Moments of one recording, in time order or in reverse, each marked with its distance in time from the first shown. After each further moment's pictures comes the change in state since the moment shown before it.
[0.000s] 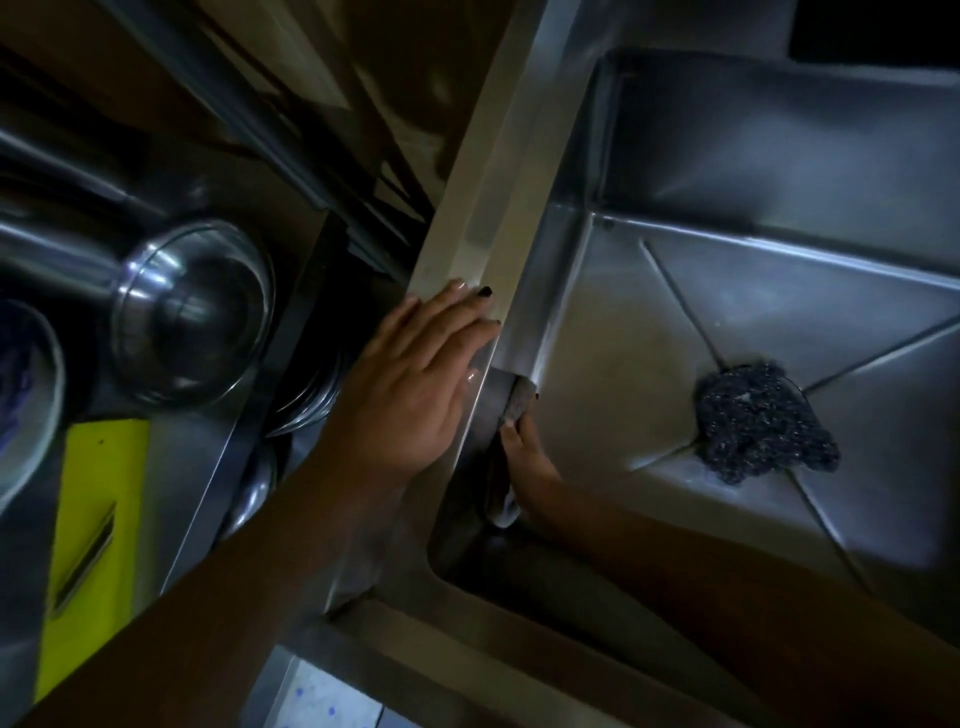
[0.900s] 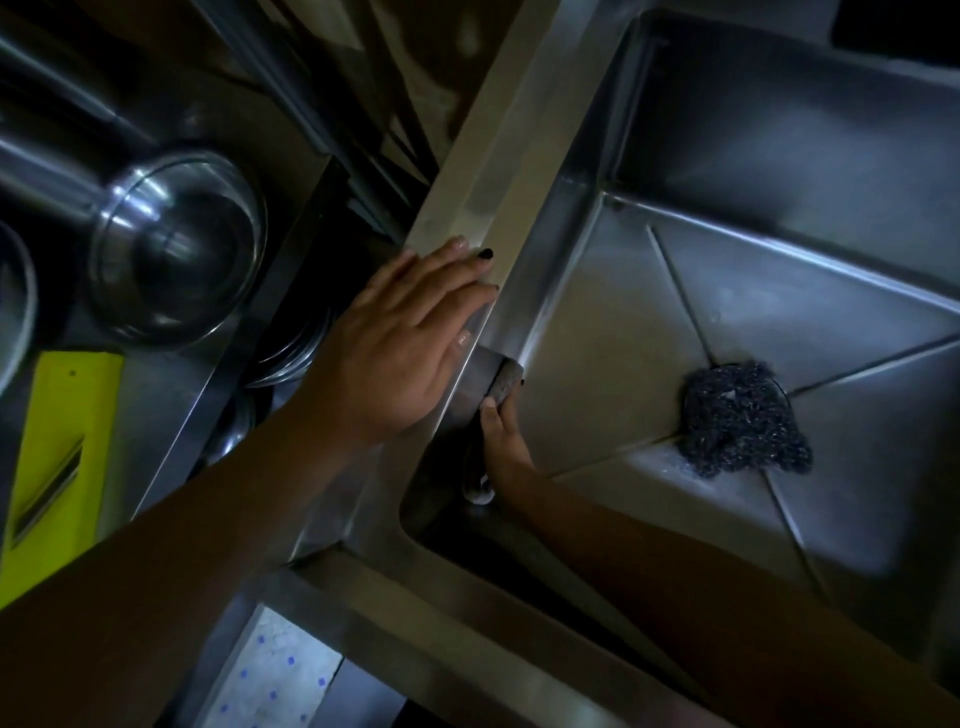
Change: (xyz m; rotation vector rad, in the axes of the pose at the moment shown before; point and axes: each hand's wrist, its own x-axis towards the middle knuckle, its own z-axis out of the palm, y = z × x) left_hand -0.001 0.002 0.001 0.036 0.041 -0.005; right_hand -0.020 -0.007 -0.001 -0.013 -0.061 0.097
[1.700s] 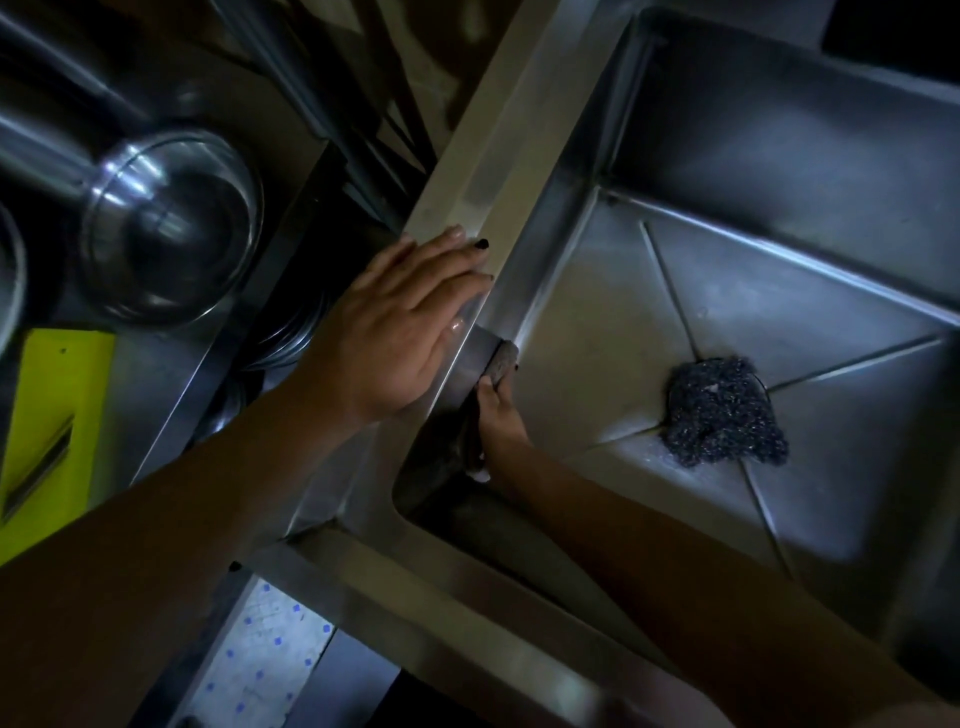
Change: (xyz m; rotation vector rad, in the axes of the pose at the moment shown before) left_hand 0.001 -0.002 -0.001 -0.025 -0.004 -0.002; right_hand 0.014 -0.005 0.000 0.021 0.080 0.160
